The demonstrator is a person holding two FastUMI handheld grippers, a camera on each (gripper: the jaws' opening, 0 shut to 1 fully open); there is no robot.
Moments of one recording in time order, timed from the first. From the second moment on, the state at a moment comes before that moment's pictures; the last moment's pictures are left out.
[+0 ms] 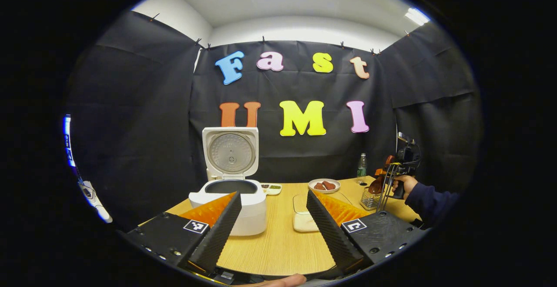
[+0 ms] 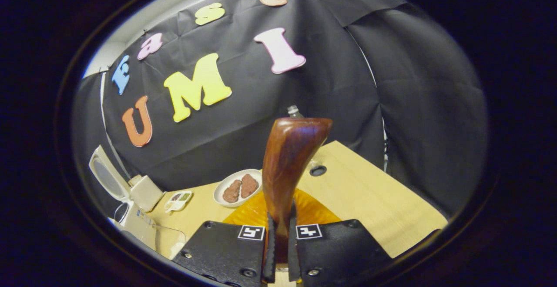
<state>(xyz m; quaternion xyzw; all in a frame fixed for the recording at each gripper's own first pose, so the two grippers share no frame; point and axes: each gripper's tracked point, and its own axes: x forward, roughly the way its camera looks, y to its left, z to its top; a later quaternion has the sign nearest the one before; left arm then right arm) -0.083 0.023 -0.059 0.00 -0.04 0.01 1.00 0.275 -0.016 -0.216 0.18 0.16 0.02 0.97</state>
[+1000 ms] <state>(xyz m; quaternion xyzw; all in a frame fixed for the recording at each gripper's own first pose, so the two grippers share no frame) -0.090 0.067 -0.072 -0.02 -0.02 0.04 1.00 0.202 0.204 -0.153 0.06 0.10 0.16 0.98</state>
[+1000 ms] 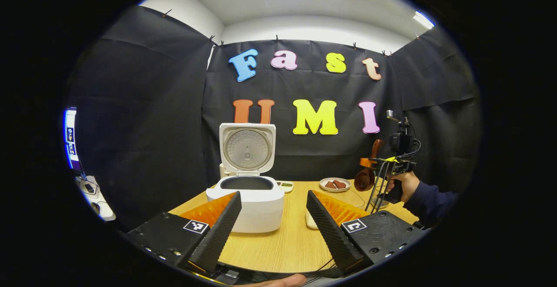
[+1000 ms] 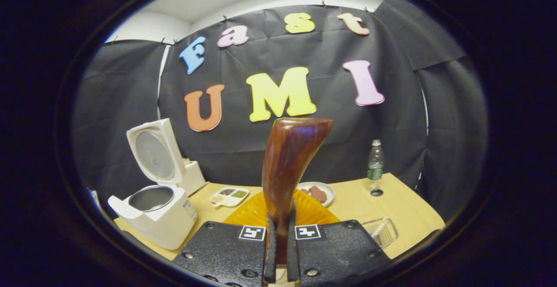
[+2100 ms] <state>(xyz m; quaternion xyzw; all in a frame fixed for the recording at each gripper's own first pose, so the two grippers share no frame) -0.088 0.069 -0.081 -0.02 -0.01 0.04 1.00 0.179 0.252 -0.304 0.02 0.30 0.20 0.93</state>
